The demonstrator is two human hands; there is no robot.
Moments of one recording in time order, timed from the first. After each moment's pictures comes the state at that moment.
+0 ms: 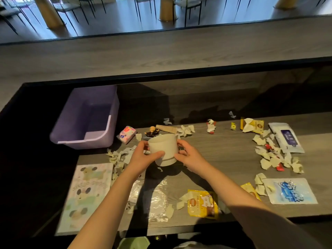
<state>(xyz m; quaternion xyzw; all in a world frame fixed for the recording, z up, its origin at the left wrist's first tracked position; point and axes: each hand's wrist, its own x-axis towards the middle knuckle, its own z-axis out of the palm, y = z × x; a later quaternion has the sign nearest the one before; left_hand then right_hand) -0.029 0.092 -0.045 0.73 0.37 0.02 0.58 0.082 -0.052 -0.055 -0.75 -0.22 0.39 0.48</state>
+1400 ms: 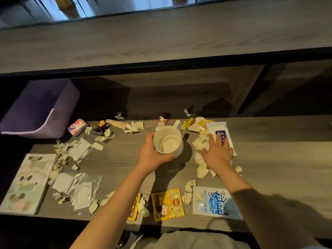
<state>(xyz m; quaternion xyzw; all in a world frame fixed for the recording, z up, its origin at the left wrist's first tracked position) 0.151 -0.121 -0.053 0.79 0.37 0.05 0.48 0.306 -0.270 -0.130 -0.94 -0.22 0.24 0.07</state>
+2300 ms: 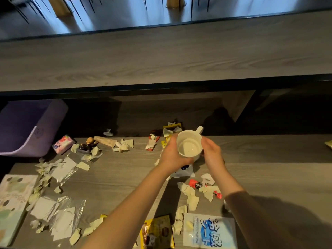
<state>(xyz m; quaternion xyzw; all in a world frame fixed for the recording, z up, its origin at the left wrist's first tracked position) 0.270 -0.143 -0.070 0.82 0.31 0.02 0.48 0.354 -0.242 -0.102 -0.74 0.00 0.29 0.61</state>
